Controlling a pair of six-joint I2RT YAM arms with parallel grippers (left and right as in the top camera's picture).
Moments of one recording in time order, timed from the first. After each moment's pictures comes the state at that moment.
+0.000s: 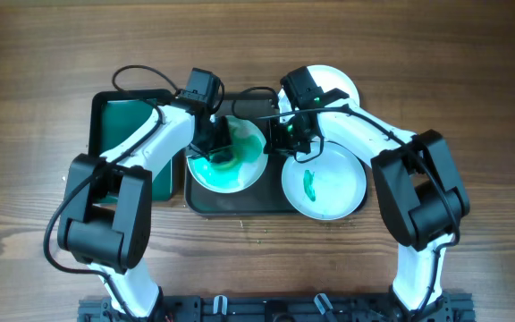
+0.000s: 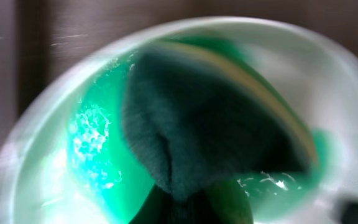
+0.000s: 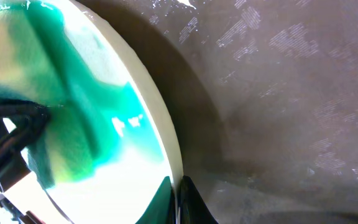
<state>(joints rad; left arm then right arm) -0.30 1.91 1.22 -0.72 0.05 -0.54 0.46 2.07 1.36 -0.61 -0.50 0.47</state>
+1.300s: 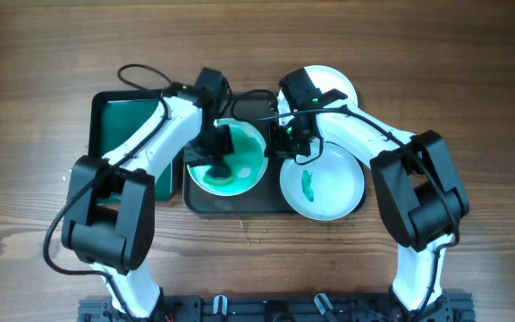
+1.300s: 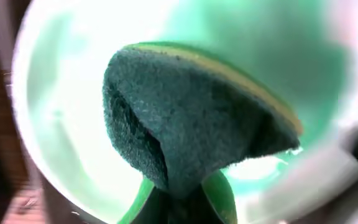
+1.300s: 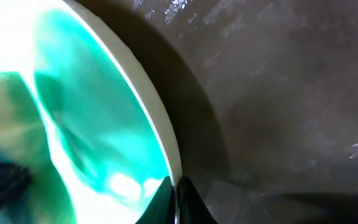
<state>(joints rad) -0.34 1.91 1.33 -1.00 0.09 -0.52 0.47 2.07 1.36 -0.65 -0.49 0.47</state>
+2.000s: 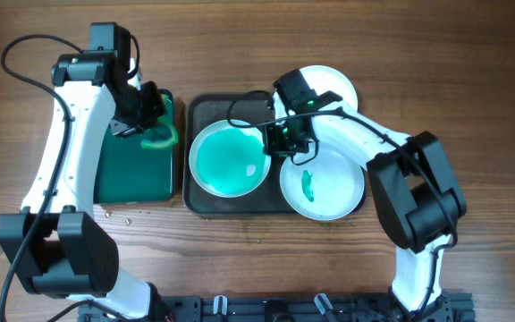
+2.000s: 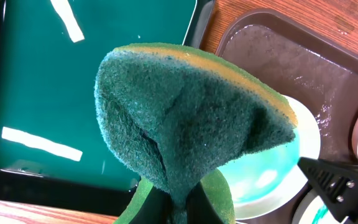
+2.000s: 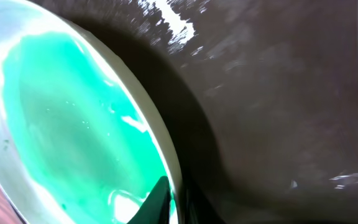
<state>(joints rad) 0.00 1.74 1.56 -1.20 0.09 -0.38 0.50 2.07 1.36 -0.60 -0.39 0.44</state>
